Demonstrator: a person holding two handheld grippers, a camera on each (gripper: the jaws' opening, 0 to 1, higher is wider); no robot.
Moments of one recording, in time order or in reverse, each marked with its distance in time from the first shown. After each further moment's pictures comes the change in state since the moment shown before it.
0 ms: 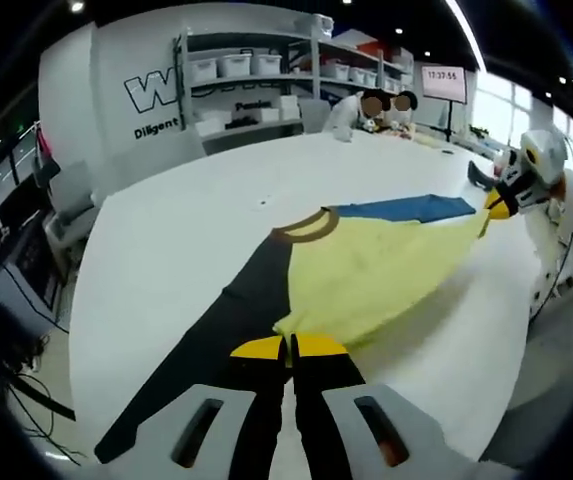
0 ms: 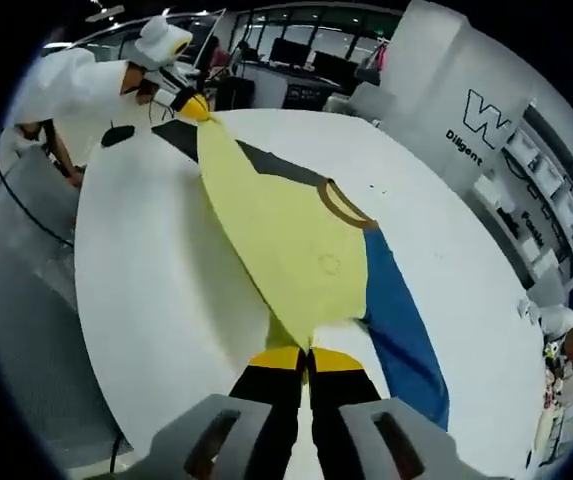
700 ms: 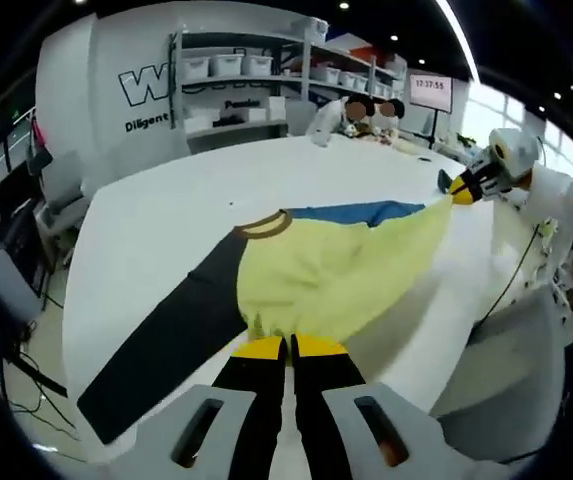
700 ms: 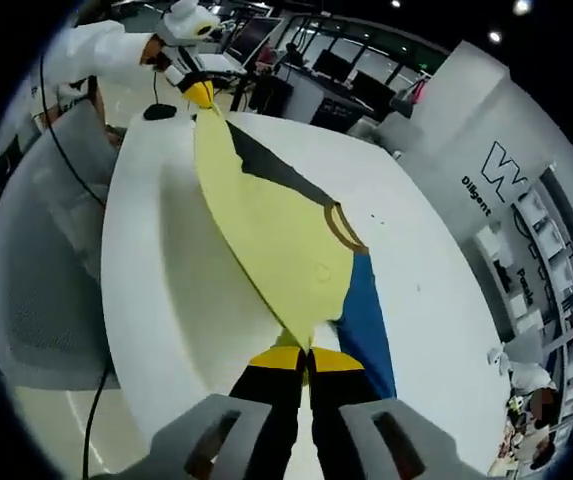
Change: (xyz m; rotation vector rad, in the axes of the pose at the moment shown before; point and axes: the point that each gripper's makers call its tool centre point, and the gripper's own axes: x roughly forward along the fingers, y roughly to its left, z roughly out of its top) left arm -0.070 -0.072 -0.005 -0.059 0.025 -0.066; right arm -0.056 -0.005 -0.001 -0.207 -0.027 0.046
